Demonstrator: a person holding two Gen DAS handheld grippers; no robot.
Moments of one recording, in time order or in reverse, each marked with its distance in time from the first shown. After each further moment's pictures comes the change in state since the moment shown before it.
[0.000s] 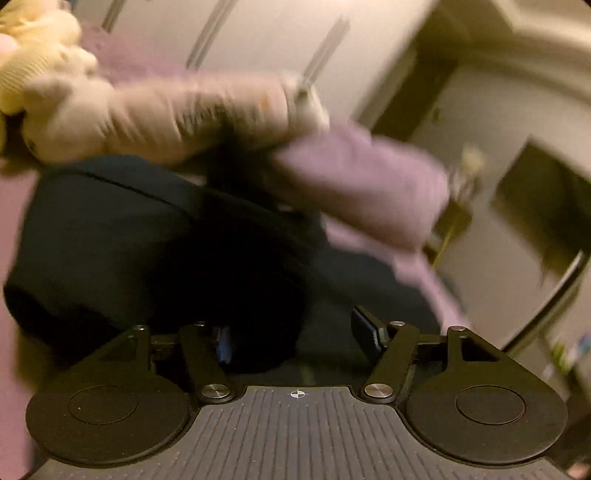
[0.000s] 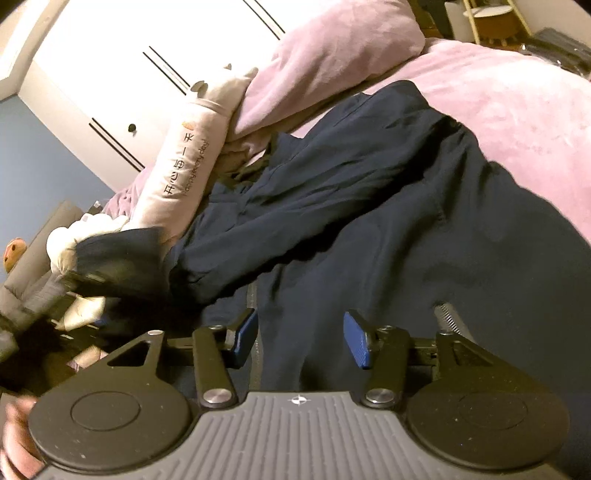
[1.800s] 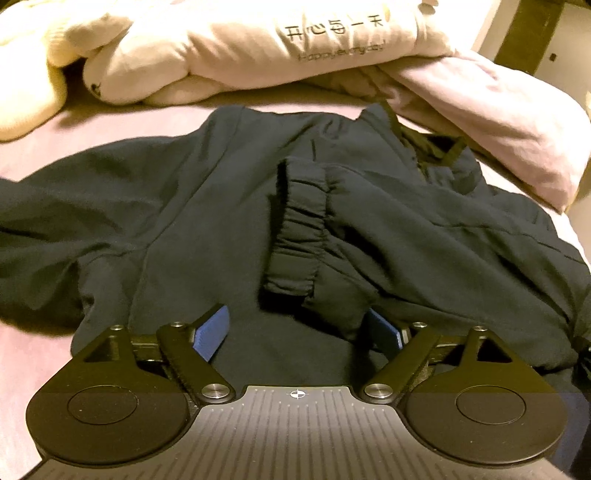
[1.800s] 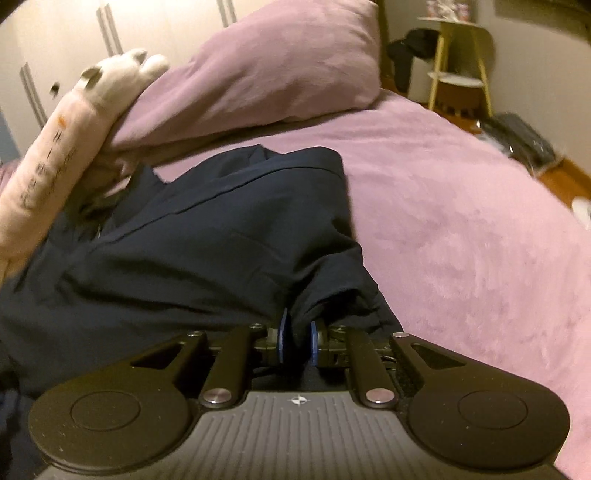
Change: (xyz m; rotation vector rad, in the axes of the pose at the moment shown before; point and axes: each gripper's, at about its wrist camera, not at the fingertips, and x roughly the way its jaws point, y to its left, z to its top) left arm 0.088 0.051 0.000 -0.065 0.175 0.408; right arm 0.108 -0.033 0.111 -0.231 -0.053 -0.409
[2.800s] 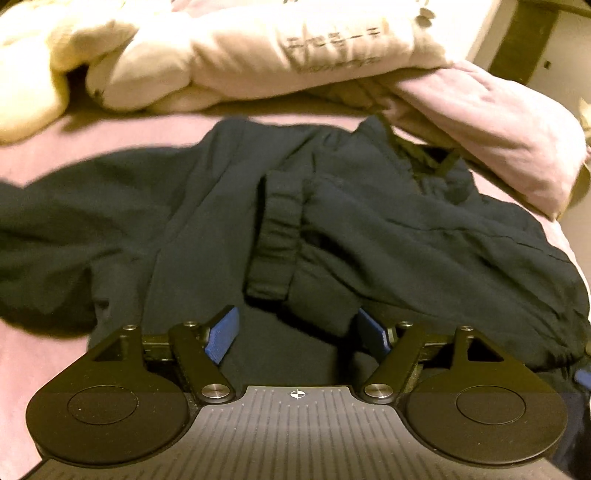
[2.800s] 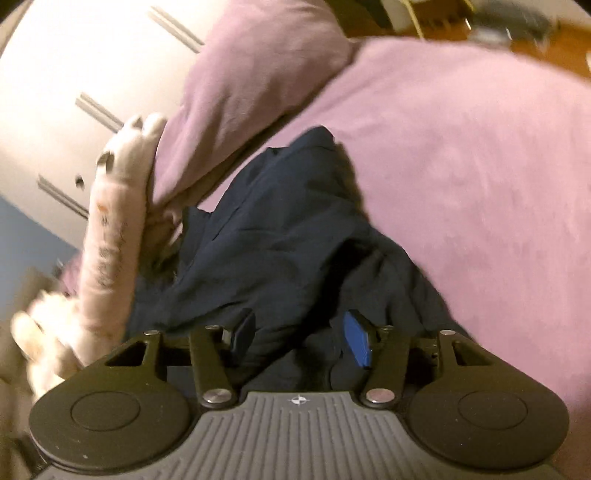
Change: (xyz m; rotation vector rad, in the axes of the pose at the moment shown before) left arm -0.007 0.007 0.000 -0.015 -0.023 -0.028; right arm -0.019 -0.049 -0.017 0.473 0.074 0.329
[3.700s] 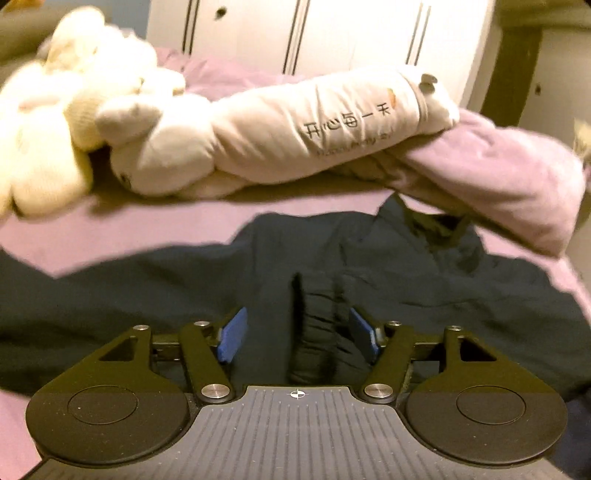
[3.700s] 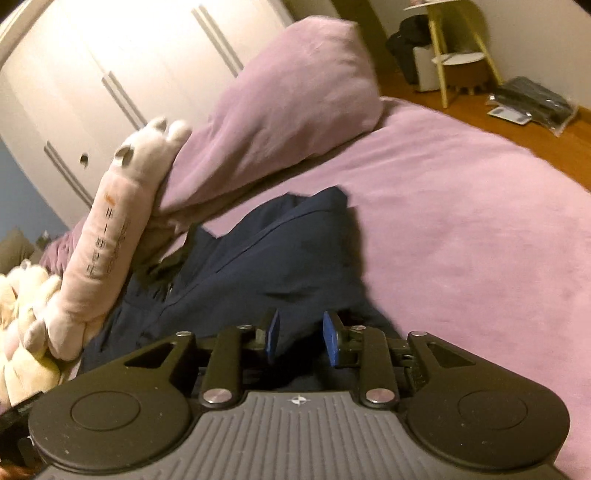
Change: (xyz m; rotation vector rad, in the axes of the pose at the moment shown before) left arm -0.035 0.018 0.034 0.044 -0.193 0.012; right arm -0.012 0.051 0.003 -0.268 -0.109 -0.093
